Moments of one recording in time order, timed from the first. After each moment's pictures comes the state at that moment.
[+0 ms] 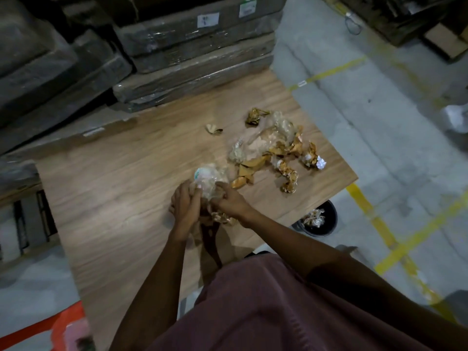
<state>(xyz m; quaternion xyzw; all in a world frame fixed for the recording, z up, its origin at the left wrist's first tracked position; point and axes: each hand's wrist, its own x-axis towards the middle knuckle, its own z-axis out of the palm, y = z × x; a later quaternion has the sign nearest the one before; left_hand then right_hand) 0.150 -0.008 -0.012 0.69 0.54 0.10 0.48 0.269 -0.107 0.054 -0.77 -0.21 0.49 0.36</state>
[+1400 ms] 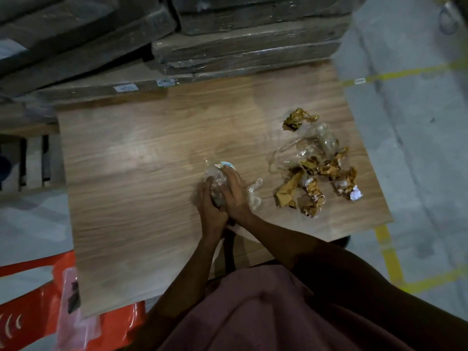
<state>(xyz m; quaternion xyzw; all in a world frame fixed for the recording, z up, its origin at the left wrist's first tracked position) 0.196 -0.054 -0.015 0.59 0.56 0.32 0.49 0.282 -0.058 -0.037 -0.72 -0.37 0.40 0.43</state>
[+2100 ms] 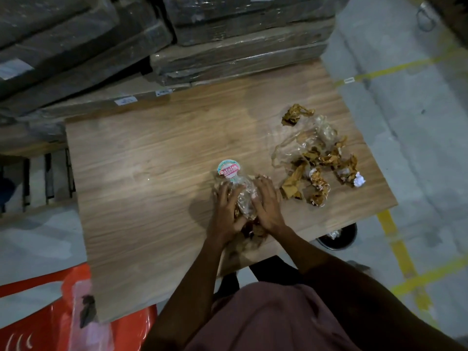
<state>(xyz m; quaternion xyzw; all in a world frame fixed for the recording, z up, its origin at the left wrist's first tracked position) 0.165 -0.061 -0.050 0.82 0.35 0.15 0.43 0.312 -0.138 -0.054 -0.81 -0.41 0.26 0.34</state>
